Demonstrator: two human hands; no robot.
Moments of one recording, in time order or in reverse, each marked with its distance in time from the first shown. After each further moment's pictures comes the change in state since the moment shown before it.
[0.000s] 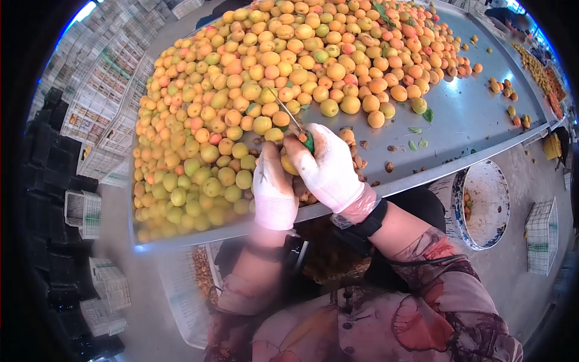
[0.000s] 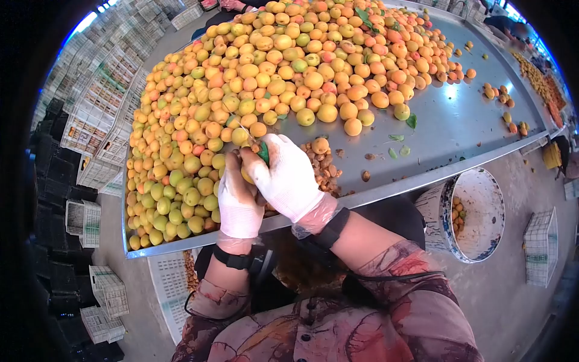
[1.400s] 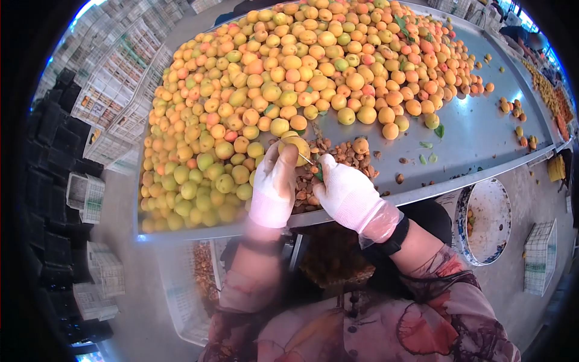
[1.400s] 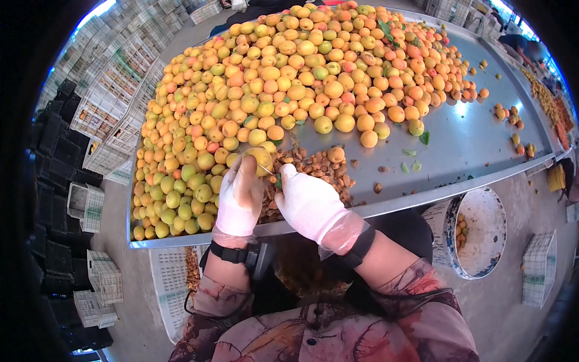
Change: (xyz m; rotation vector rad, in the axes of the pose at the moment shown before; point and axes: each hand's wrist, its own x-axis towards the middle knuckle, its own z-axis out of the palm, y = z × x) left_hand 0.011 0.004 -0.029 0.508 -0.037 0.383; right_hand -0.016 -0.016 -0.015 -0.644 -0.516 0.134
